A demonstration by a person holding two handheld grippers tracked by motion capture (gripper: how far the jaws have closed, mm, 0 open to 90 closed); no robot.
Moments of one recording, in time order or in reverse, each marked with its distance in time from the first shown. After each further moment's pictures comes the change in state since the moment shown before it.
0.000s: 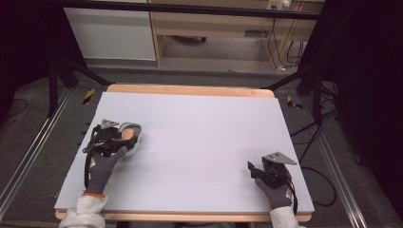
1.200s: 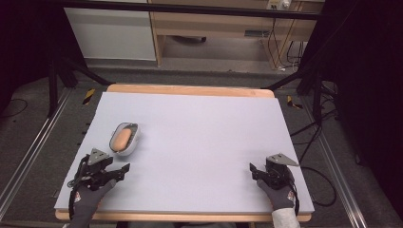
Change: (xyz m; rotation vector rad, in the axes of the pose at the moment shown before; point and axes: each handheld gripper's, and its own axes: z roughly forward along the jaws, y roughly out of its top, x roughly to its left) left arm -0.001 -0.082 -0.044 -0.007 -0.020 0.061; right arm -0.005 -0.005 -0.003 0.011 -0.028 0.017
